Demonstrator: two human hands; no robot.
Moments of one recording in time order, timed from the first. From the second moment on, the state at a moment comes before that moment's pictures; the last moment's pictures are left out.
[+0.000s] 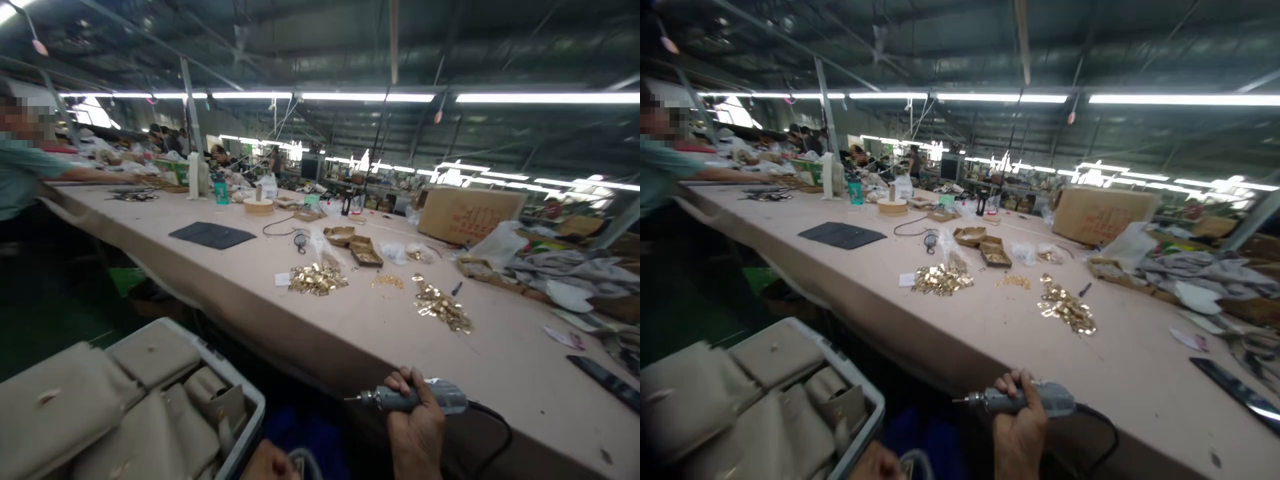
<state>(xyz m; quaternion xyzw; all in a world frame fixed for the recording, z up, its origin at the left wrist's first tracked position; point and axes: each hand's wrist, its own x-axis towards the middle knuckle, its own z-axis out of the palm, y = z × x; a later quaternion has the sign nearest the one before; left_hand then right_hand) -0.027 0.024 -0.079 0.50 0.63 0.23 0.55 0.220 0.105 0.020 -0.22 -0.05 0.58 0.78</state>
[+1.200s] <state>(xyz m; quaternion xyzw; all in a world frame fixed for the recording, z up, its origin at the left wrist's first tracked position) -0.031 0.003 -0.099 0.27 0.62 0.30 0.67 0.111 0.026 -0.028 -0.43 -0.32 0.50 0.67</state>
